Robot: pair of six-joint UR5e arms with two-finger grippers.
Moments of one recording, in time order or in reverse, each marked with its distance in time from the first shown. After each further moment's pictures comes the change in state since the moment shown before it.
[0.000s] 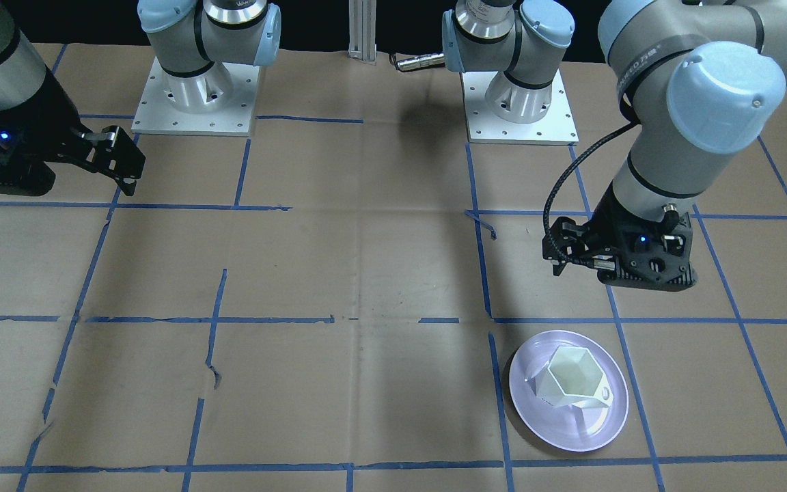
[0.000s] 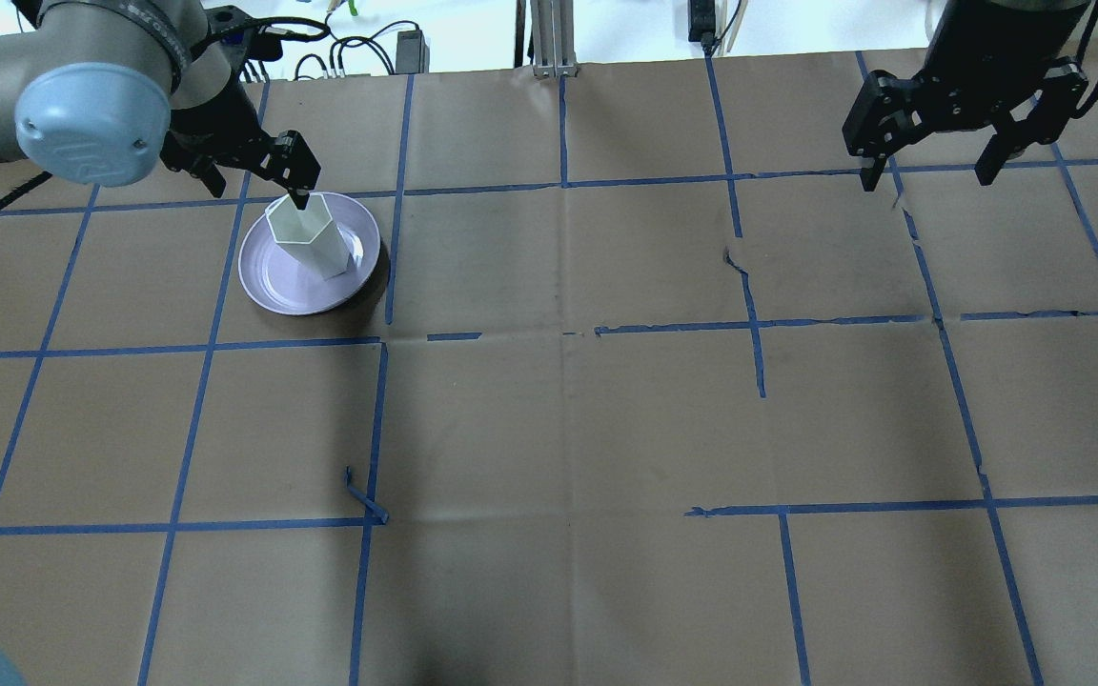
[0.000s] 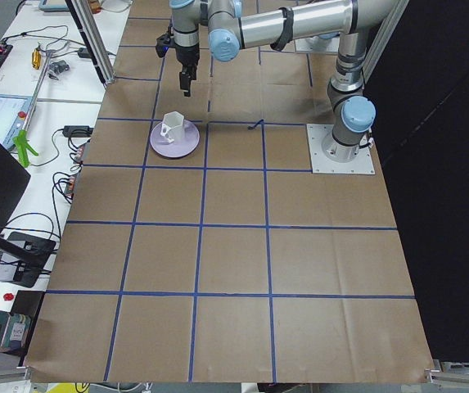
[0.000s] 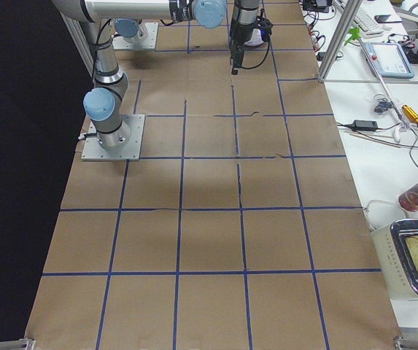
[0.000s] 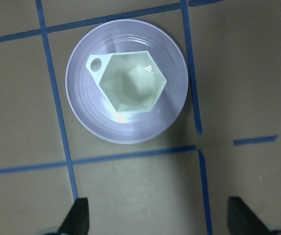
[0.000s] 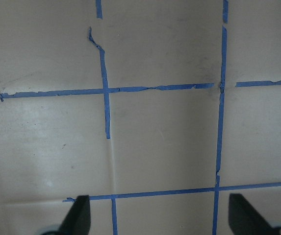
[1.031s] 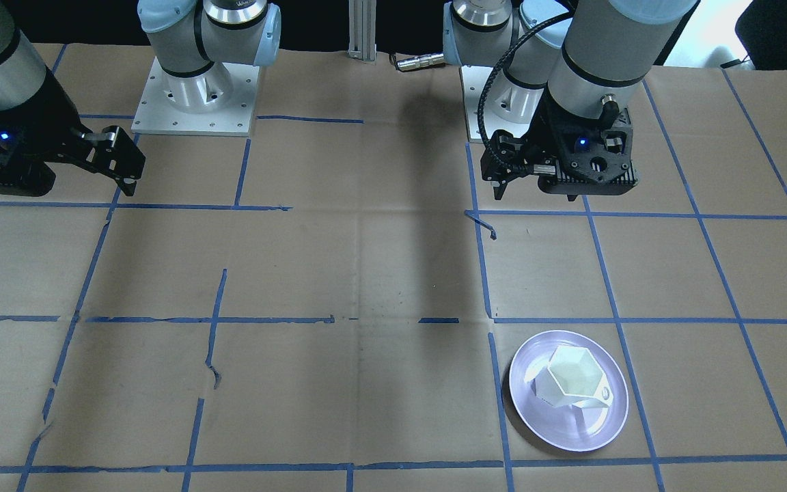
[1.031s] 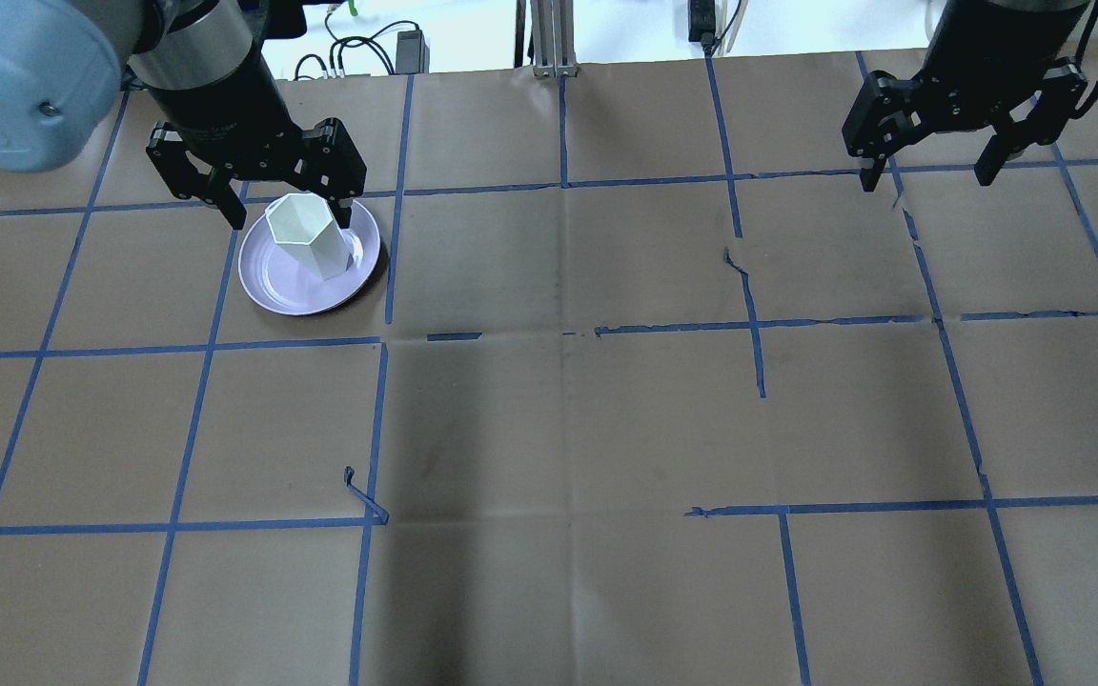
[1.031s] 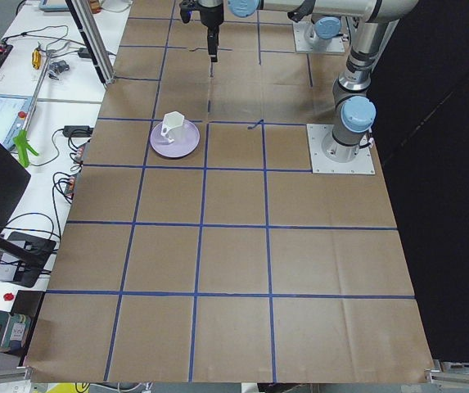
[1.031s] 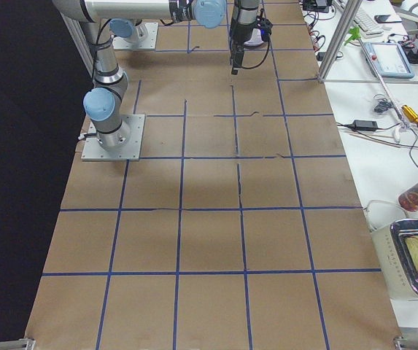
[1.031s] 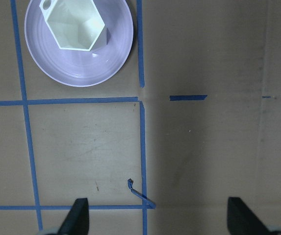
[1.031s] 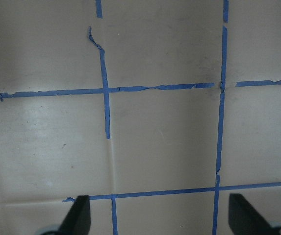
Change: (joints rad) left arm -0.126 0.077 0.053 -0.187 -0.036 -0.212; right arm 0.000 0.000 0.000 0.001 0.000 0.000
